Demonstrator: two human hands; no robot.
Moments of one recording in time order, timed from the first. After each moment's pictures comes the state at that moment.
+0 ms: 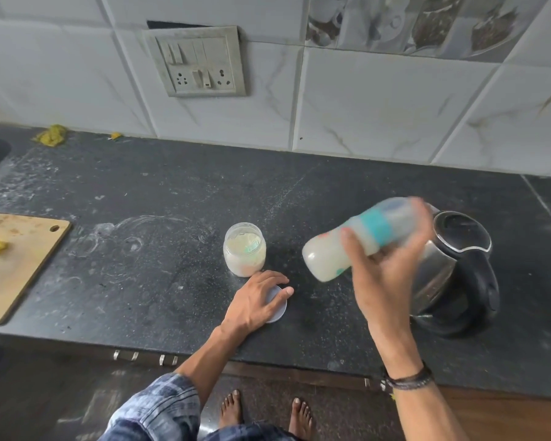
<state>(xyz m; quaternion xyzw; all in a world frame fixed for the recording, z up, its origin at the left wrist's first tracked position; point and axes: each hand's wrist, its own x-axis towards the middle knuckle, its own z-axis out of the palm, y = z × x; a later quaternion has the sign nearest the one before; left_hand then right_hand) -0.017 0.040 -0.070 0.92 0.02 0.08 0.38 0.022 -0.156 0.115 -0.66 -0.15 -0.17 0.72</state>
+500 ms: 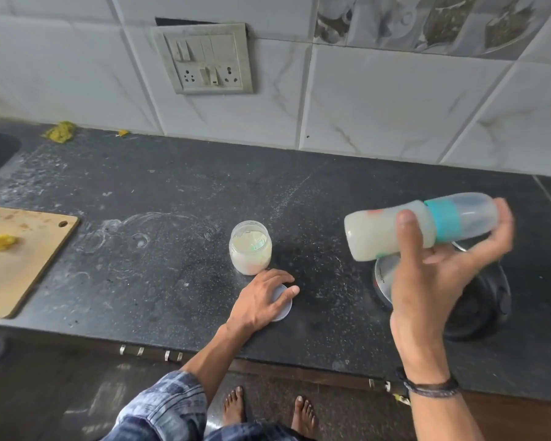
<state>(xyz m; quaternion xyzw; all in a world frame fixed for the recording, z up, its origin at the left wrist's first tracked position) -0.017 0.039 -0.064 0.92 0.02 0.07 0.38 0.030 -0.167 0.123 -0.61 -0.14 -0.24 0.74</state>
